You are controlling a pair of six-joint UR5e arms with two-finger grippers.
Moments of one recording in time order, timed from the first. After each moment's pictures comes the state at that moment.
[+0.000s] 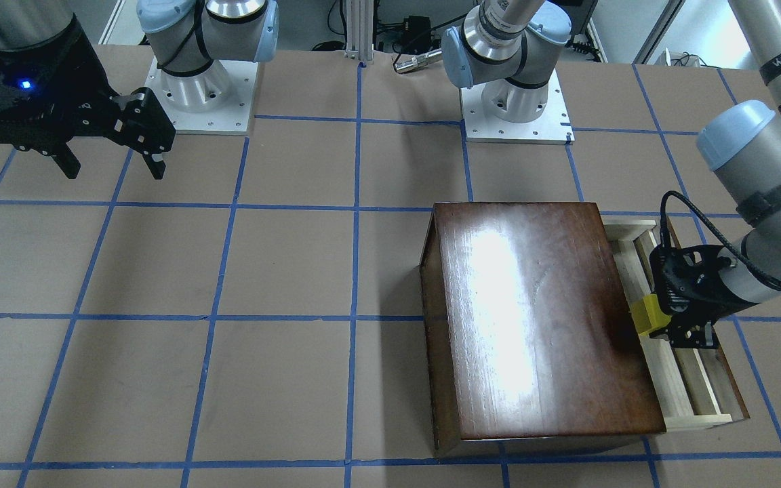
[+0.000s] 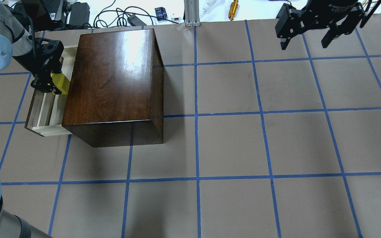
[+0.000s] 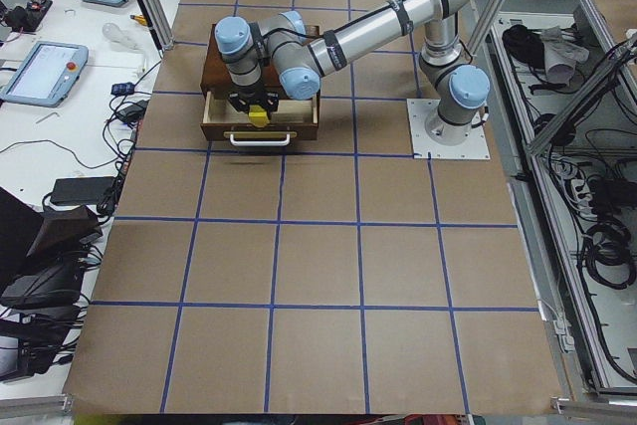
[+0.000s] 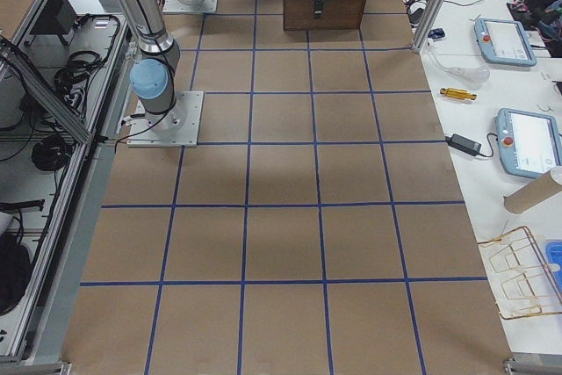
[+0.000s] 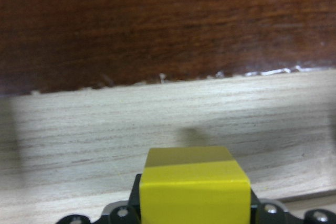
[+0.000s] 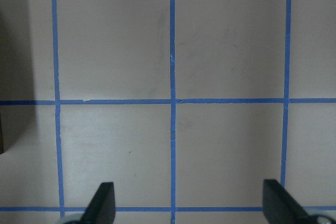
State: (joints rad) left arm -1.21 -1.95 -1.55 -1.31 1.55 1.96; right arm 1.54 -1.53 1.41 -1.53 -1.56 -0.04
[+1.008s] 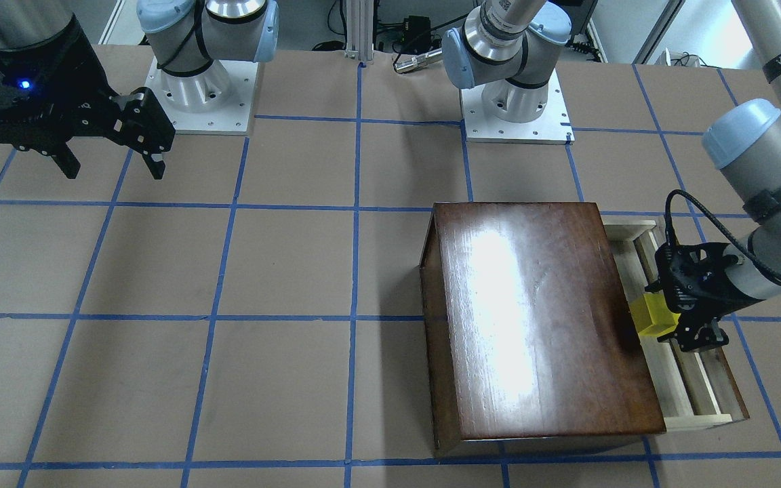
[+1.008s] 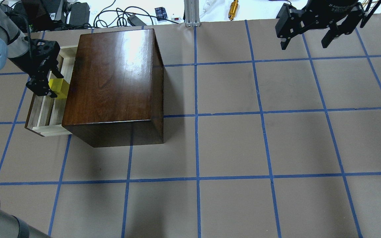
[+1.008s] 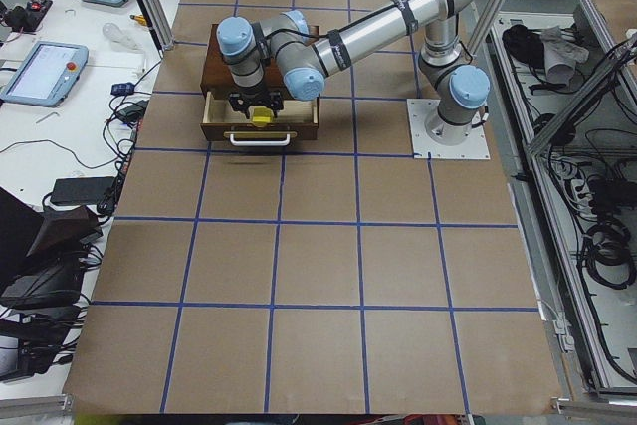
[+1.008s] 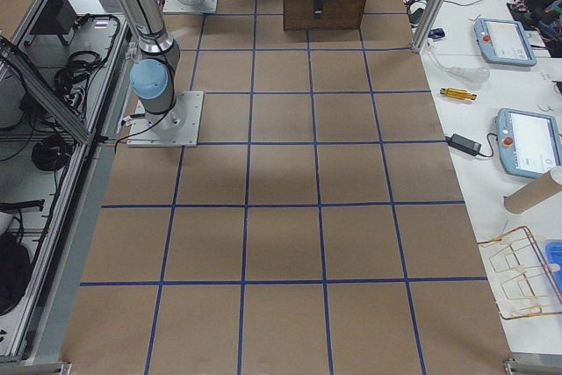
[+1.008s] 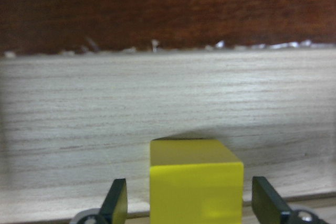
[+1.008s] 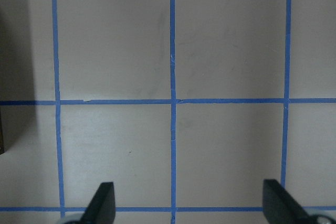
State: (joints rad) left arm -1.20 -1.91 -1.53 -1.37 1.54 1.92; right arm 1.54 -1.53 1.41 -1.53 -1.56 -0.04
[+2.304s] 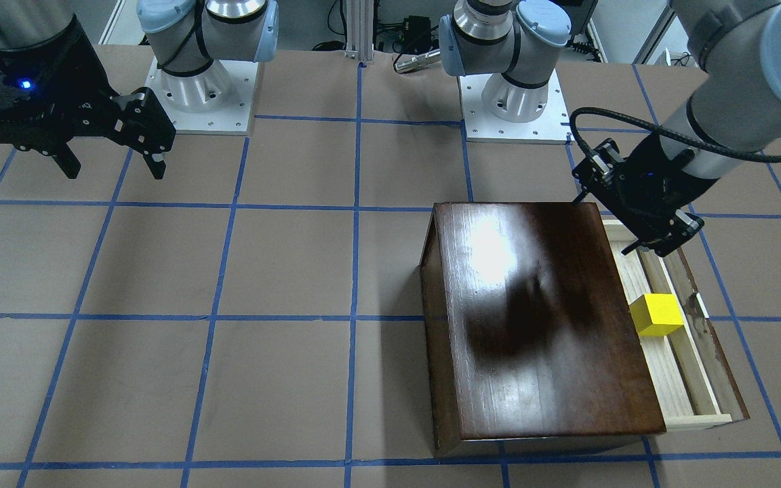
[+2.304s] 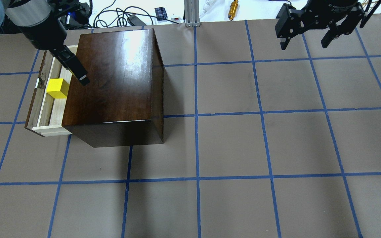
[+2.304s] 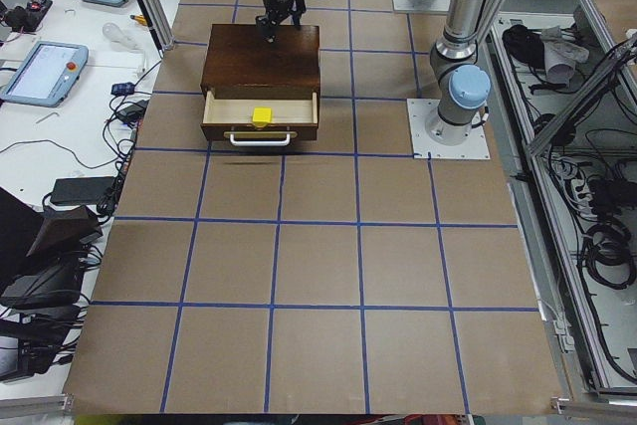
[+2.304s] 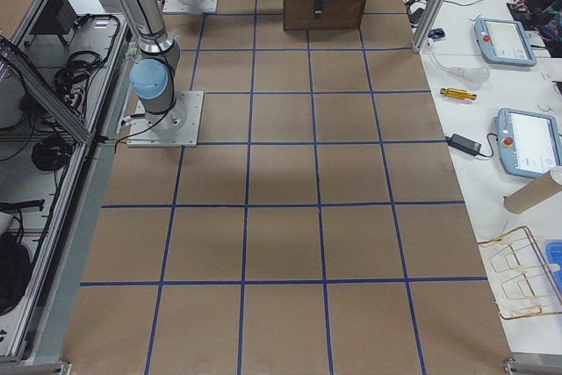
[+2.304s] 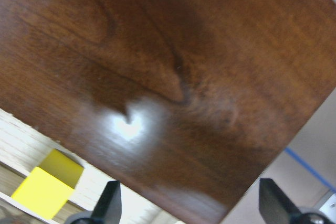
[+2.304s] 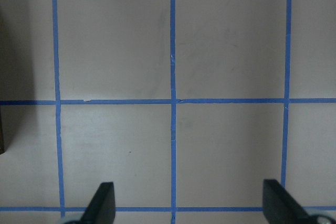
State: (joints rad) left arm -1.49 -1.70 -1.44 -1.69 1.55 0.74; right arm 1.54 -1.53 1.41 -1.53 -1.56 -0.04
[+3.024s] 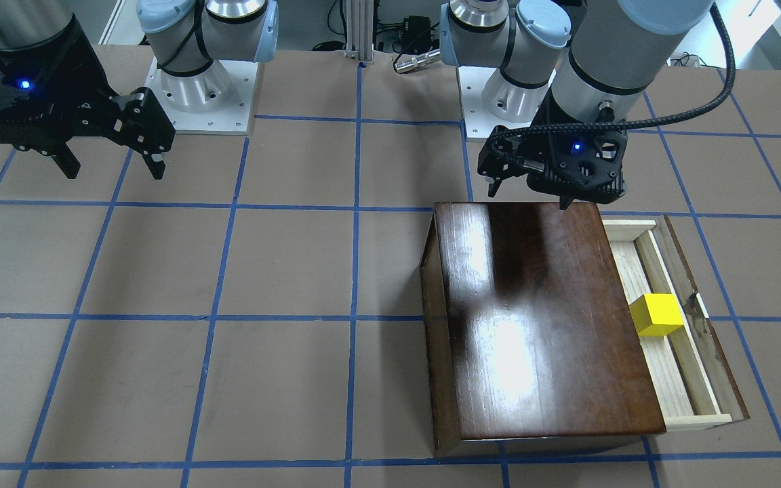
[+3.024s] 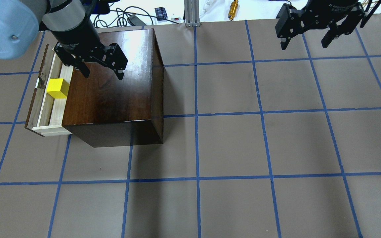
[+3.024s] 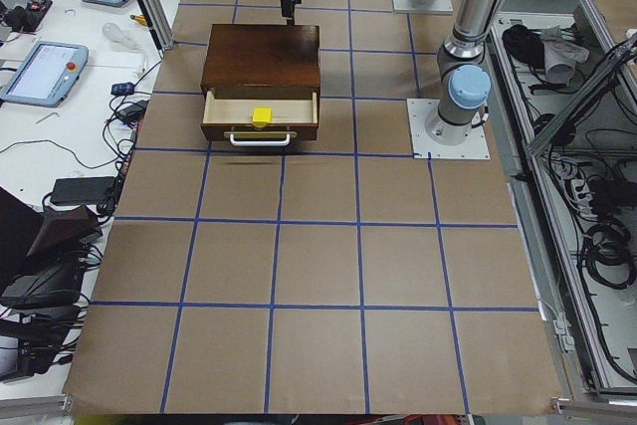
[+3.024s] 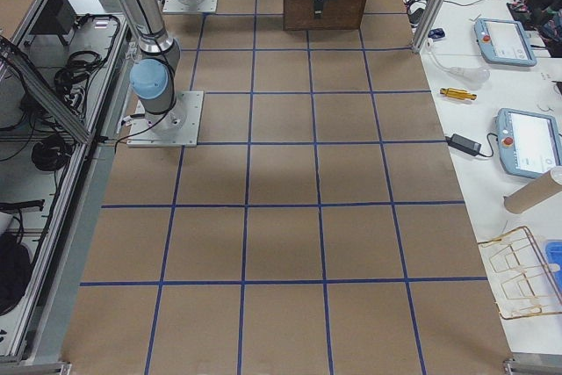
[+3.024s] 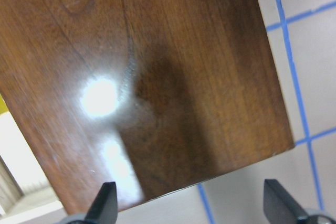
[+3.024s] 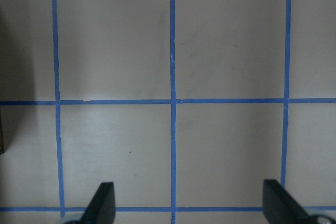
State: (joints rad) left arm -1.60 -1.66 -1.48 -1.57 1.55 0.11; right arm 1.54 -1.53 1.41 -1.53 -1.56 -0.04
